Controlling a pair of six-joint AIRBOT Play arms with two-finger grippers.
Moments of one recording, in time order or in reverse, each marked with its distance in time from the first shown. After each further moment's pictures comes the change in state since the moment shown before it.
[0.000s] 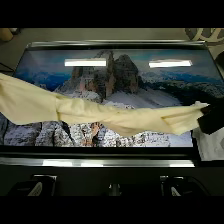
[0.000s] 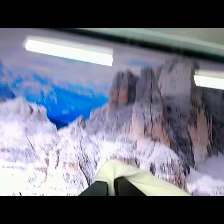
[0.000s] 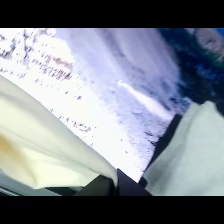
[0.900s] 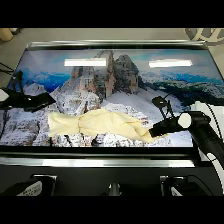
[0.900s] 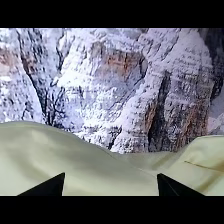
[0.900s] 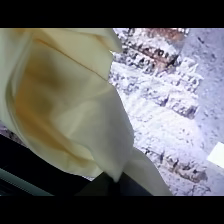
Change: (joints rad) left arm 0.082 -0.454 -0.215 -0.313 0.095 0.124; right arm 0.000 -0.200 -0.625 0.275 -0.551 0.047
